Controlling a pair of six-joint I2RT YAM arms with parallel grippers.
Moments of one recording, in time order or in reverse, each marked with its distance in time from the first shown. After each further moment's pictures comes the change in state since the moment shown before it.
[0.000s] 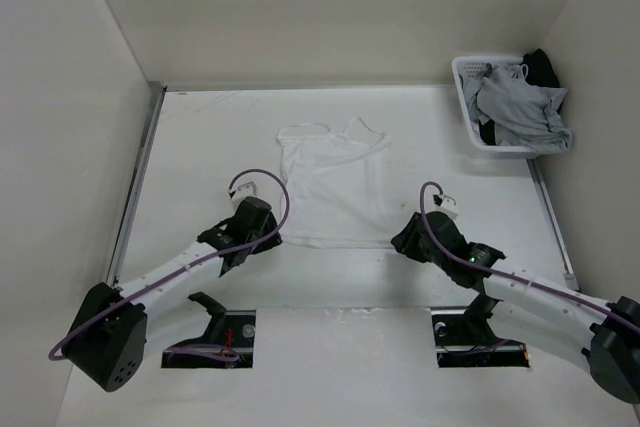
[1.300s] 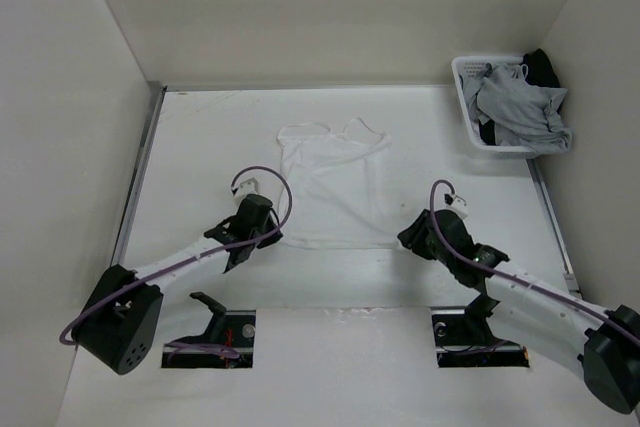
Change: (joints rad) left arm 0.027 0.135 -0.027 0.212 0.025 -0.011; right arm -0.106 -0.032 -0.048 0.052 -0.024 0.001
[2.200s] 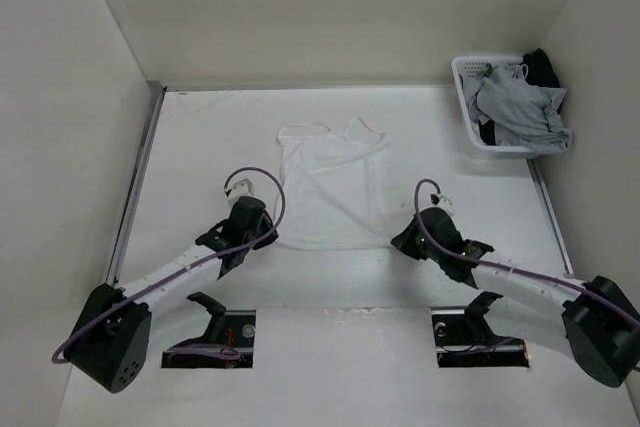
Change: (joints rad) left arm 0.024 -0.097 -0.026 -0.036 0.004 0.001; right arm 0.014 0.209 0.000 0.154 -0.092 0.016
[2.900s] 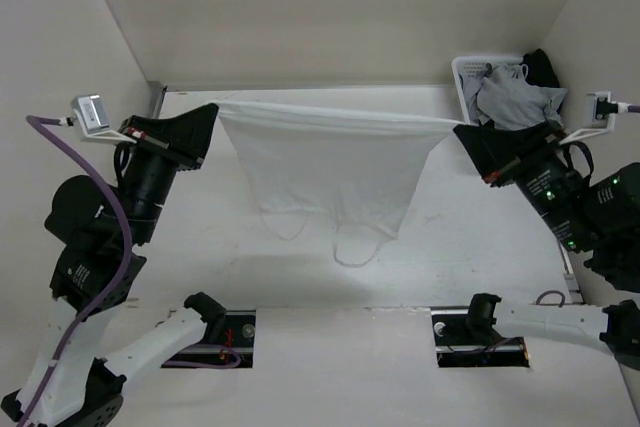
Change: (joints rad) left arm -0.072 -0.340 0.996 -0.256 -0.072 0.128; right arm 0.444 -0.246 1.219 -0.521 0.466 -0.389
